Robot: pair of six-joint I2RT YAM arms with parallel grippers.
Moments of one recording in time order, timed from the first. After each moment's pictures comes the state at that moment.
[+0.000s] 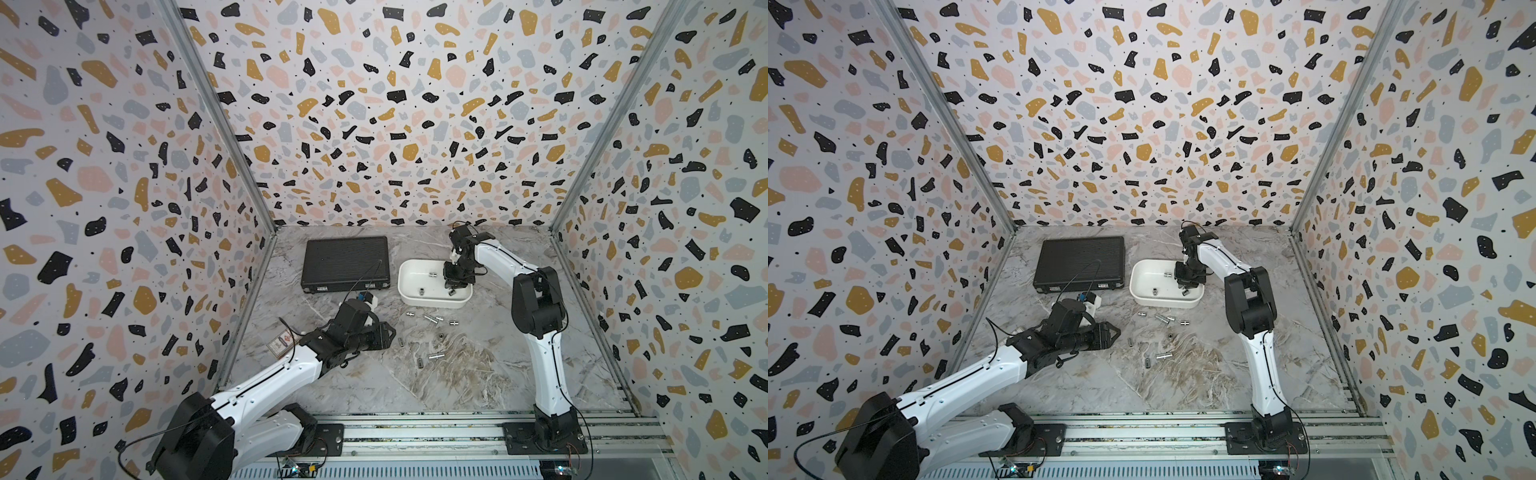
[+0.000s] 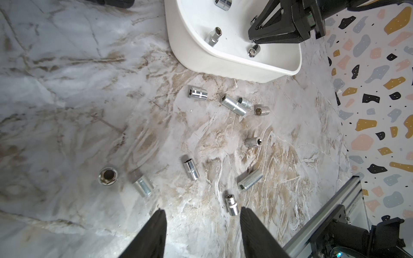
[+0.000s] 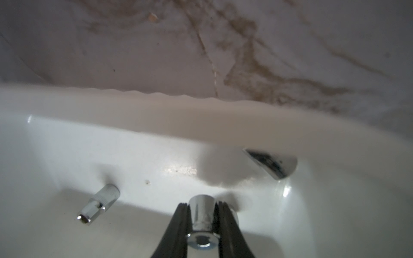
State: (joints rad) left arm -0.62 1.09 0.60 -0.28 0.20 -0.63; right arm 0.38 2.31 1.96 -1.02 -0.21 0.43
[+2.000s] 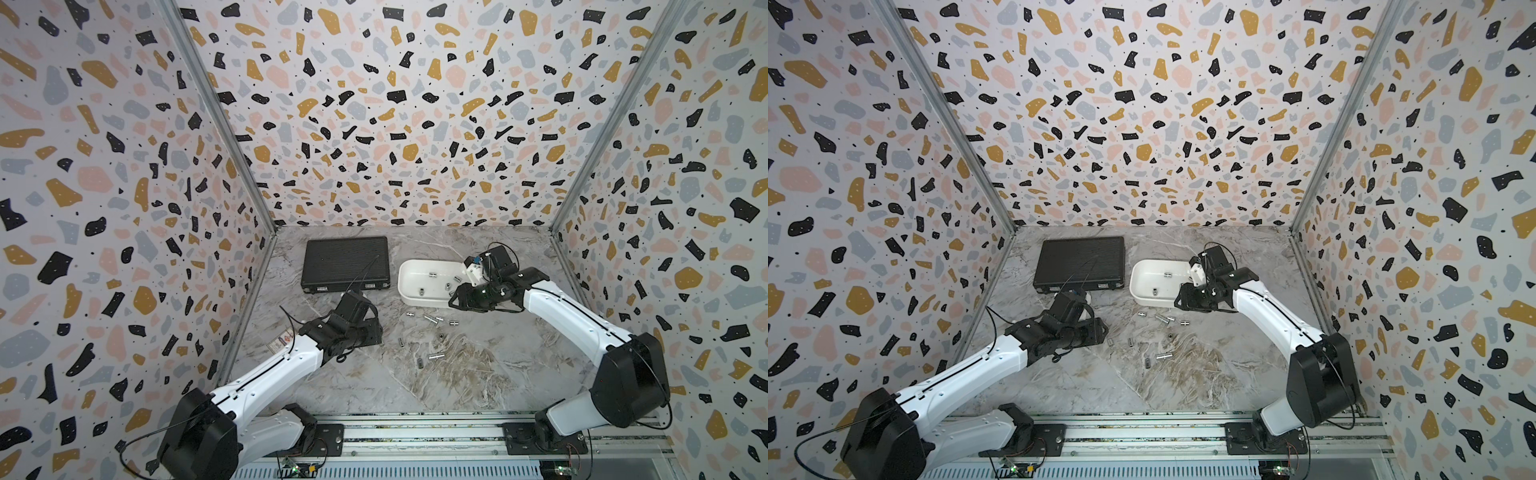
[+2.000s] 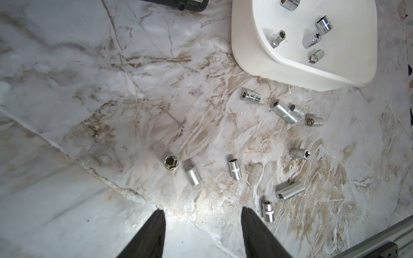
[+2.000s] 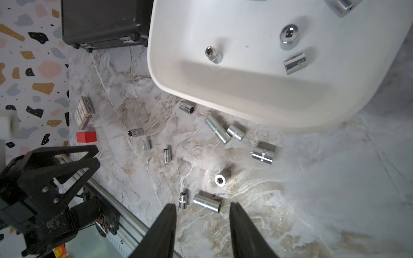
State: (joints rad) left arm -0.58 1.15 0.73 -0.54 0.04 -0.64; right arm 0.44 1.45 1.15 -0.73 -0.44 0.39
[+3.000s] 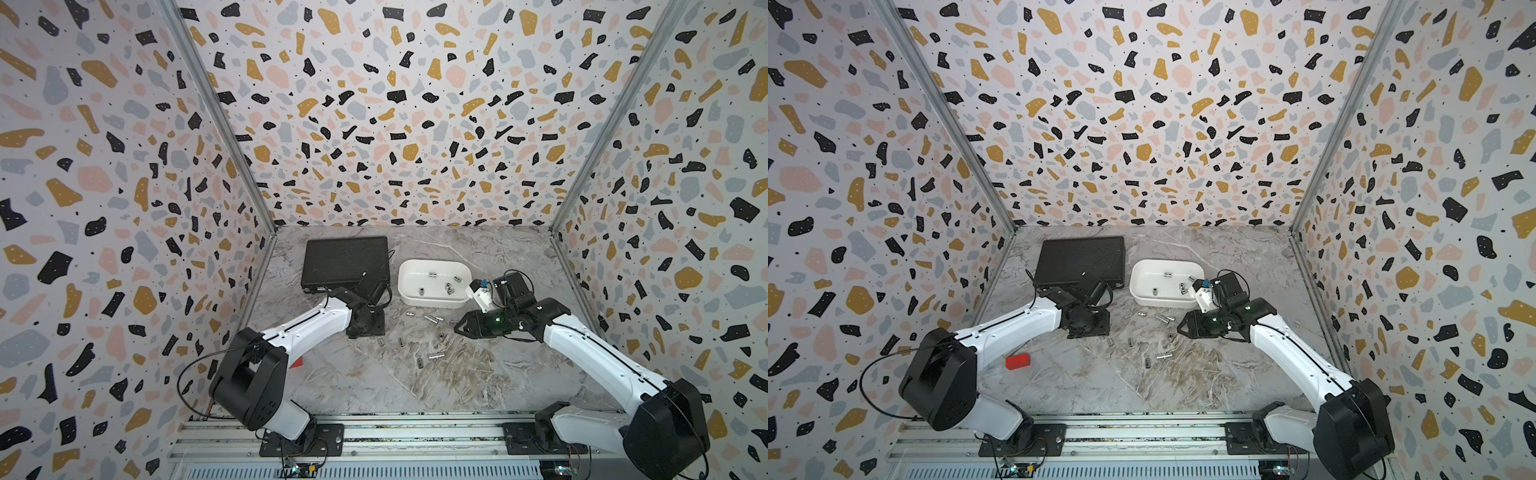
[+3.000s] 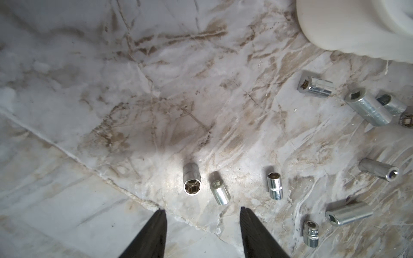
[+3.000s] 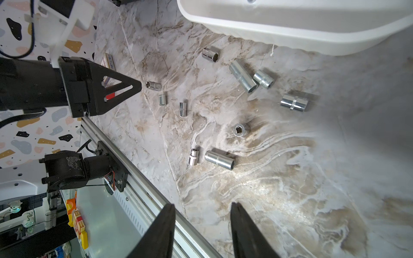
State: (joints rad) left arm -0.55 1.53 1.00 -0.75 0.00 -0.56; right arm 0.46 1.21 0.88 -0.68 -0.56 0.34
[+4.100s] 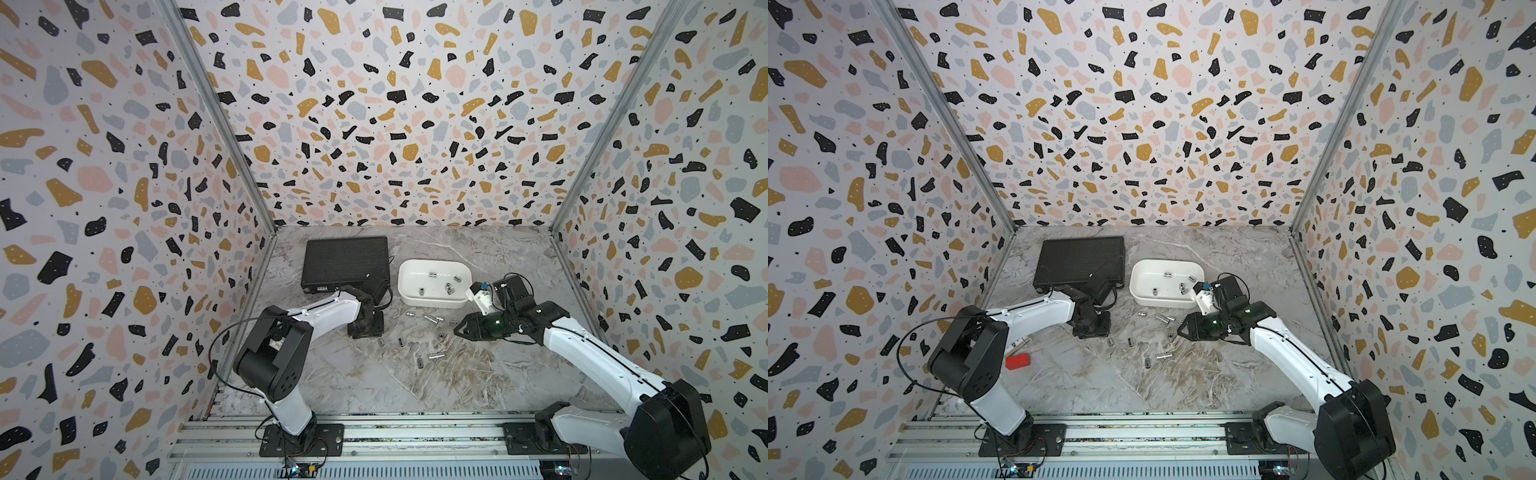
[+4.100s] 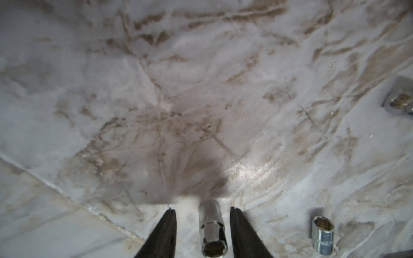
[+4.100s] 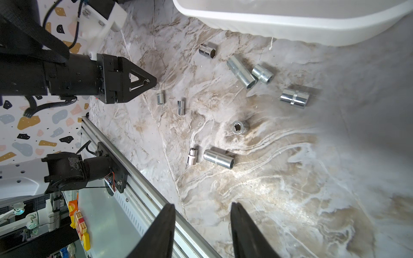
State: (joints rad) left arm -0.52 1.69 1.01 -0.70 -0.02 -0.55; right arm 0.46 1.20 0.85 -0.65 -0.56 0.36
